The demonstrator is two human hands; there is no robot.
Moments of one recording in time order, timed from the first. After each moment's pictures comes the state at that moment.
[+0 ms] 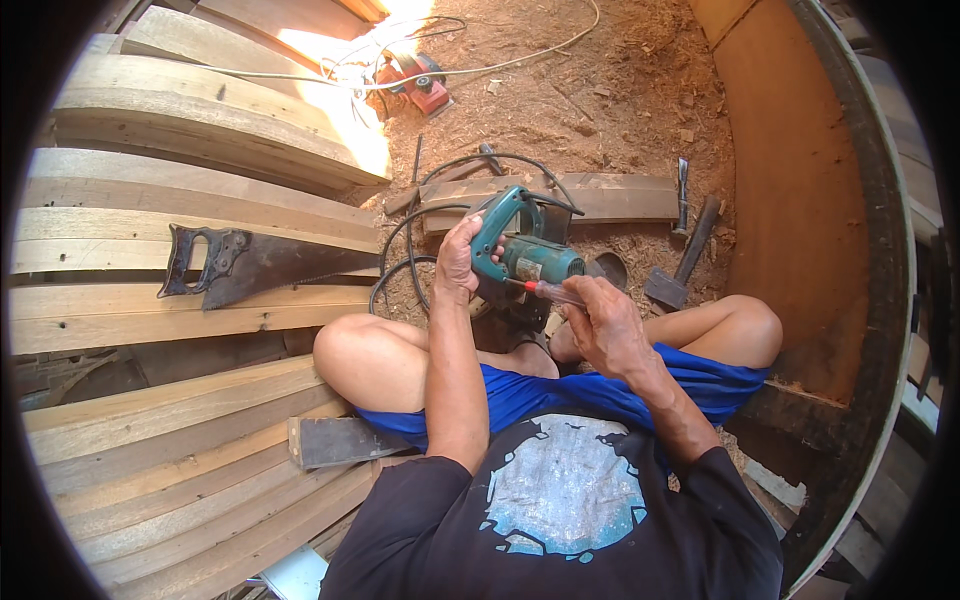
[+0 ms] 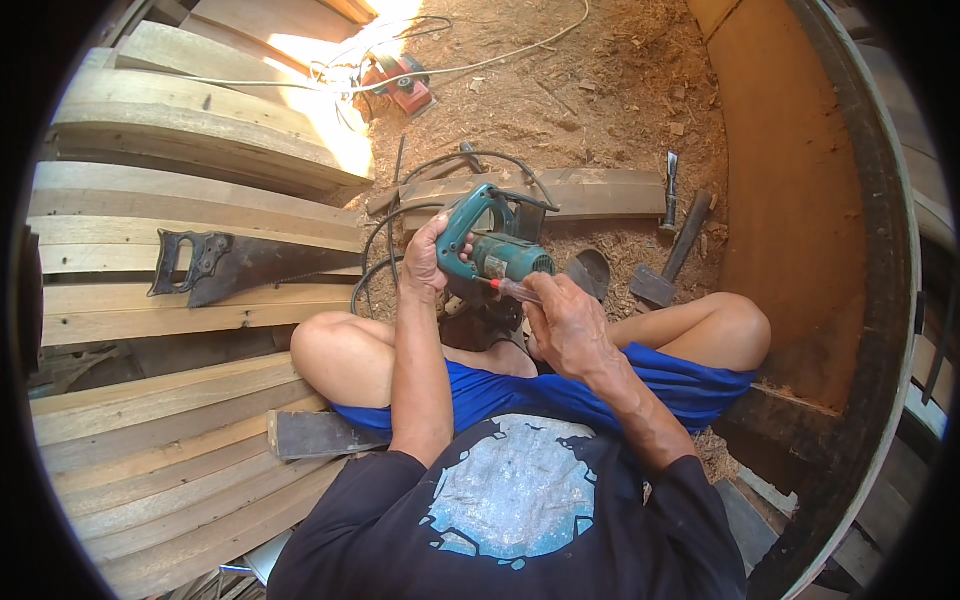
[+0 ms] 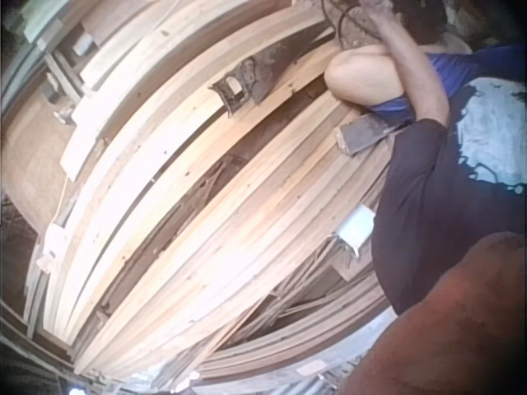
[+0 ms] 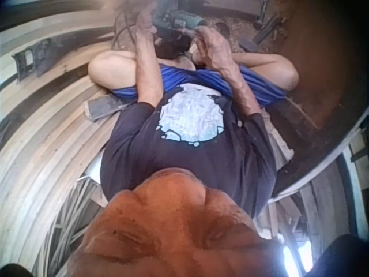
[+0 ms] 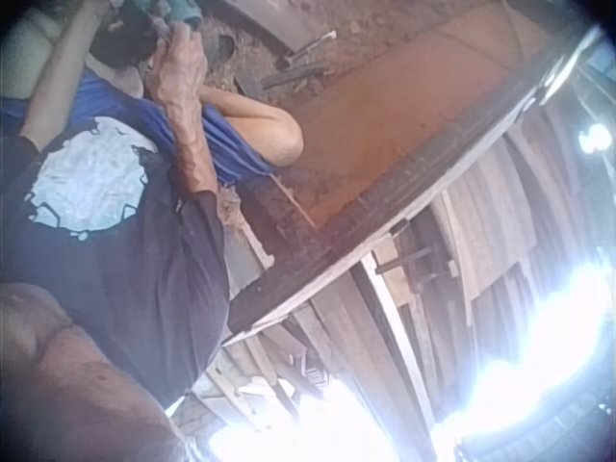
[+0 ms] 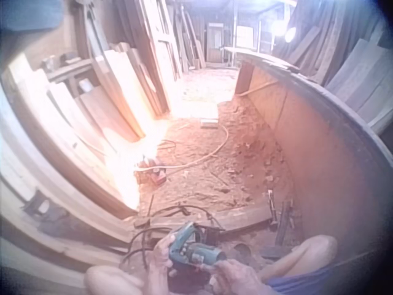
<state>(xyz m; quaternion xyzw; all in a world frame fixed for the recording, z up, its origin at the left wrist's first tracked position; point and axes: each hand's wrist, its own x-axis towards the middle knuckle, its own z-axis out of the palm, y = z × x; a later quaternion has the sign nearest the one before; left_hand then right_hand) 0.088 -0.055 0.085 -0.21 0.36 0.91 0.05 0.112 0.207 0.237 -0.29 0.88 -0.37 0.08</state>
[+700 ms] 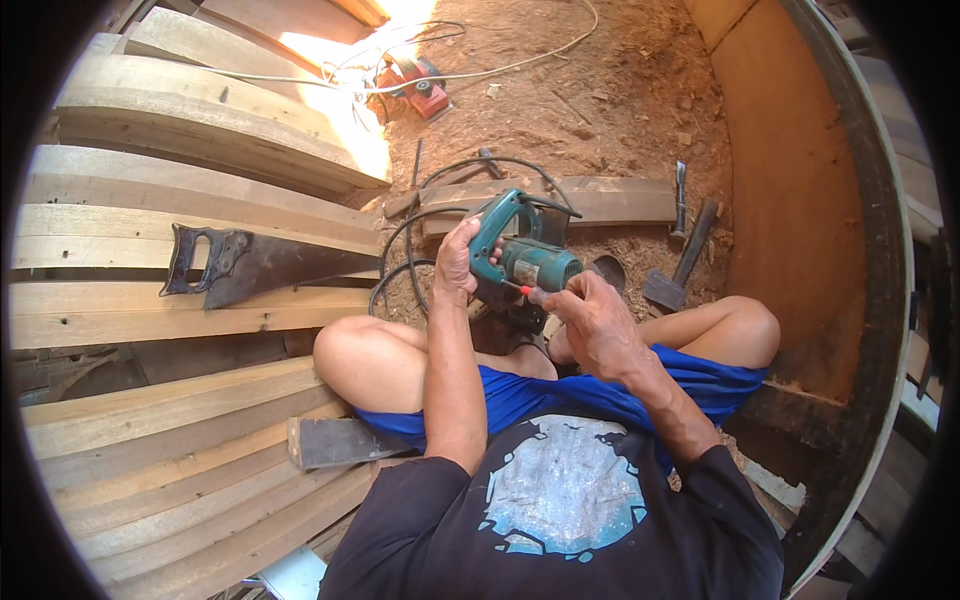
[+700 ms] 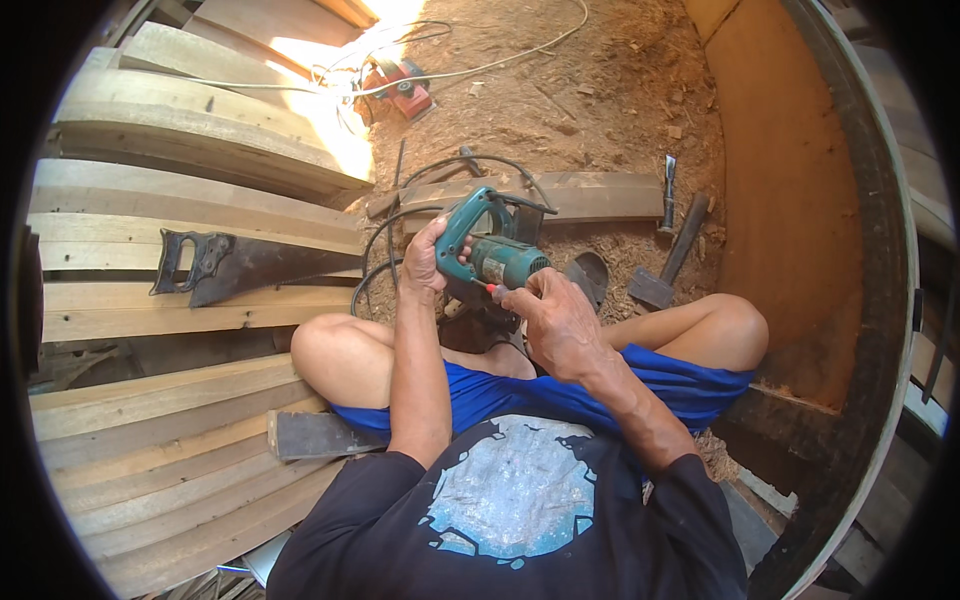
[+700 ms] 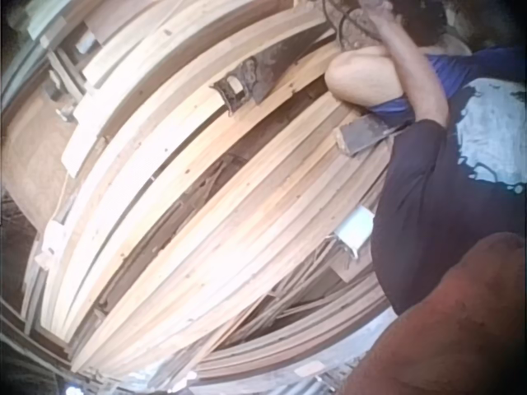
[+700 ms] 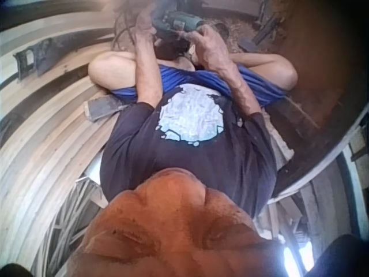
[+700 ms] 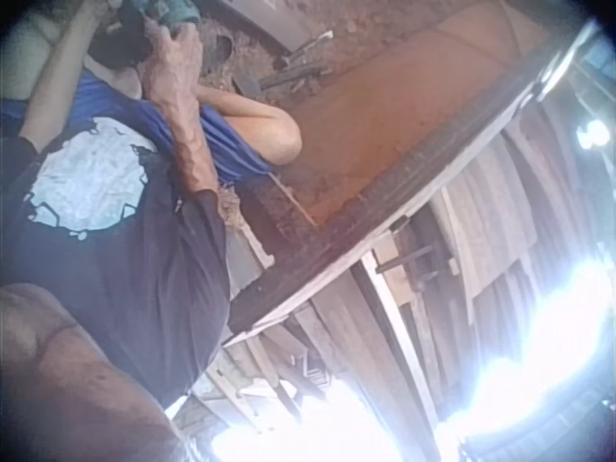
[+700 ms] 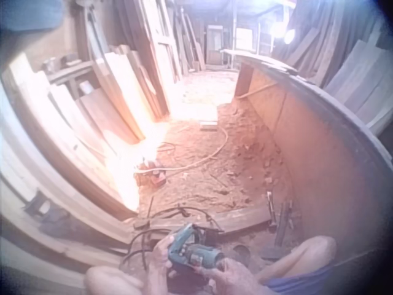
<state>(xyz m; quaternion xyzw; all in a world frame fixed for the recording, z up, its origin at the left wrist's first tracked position) 0.088 -0.055 0.082 -0.21 0.36 0.91 0.05 0.105 0.205 0.240 -0.37 0.87 -0.29 0.13</state>
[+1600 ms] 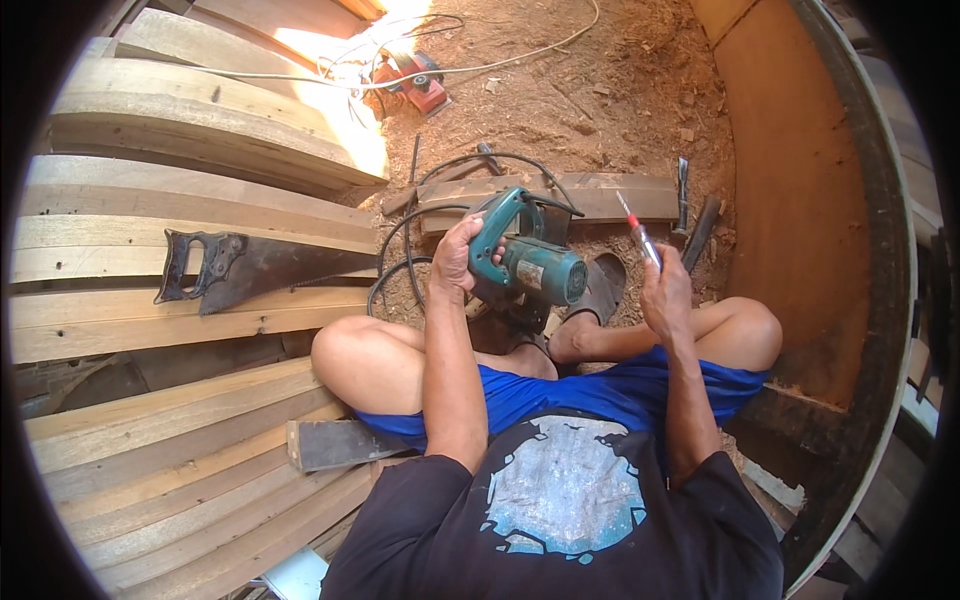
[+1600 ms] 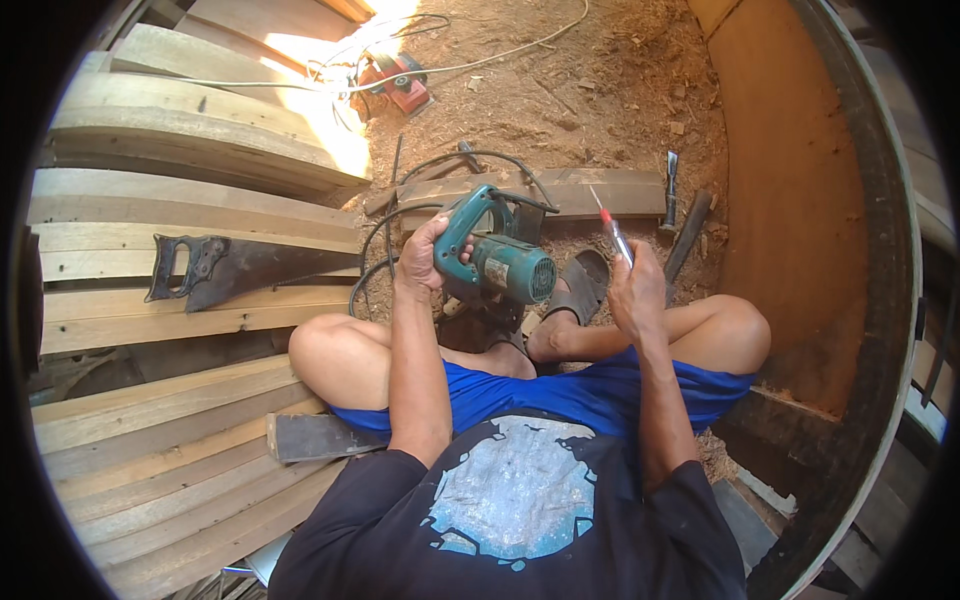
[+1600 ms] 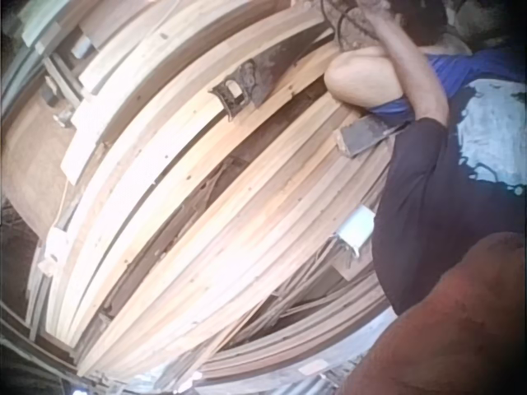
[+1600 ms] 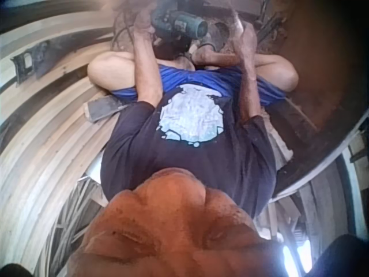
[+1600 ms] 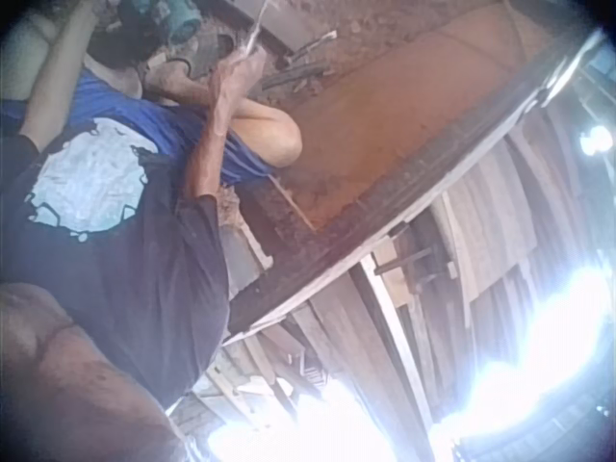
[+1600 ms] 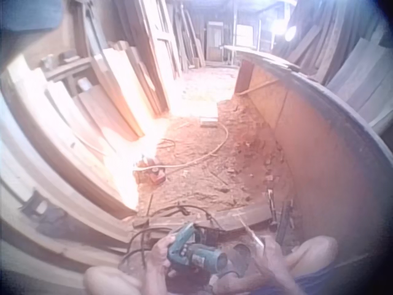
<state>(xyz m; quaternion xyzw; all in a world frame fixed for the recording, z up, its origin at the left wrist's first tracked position) 0.082 -0.061 0.080 -0.19 0.32 0.92 0.10 0.057 0.273 0.195 -0.04 0.93 -0.36 0.02</state>
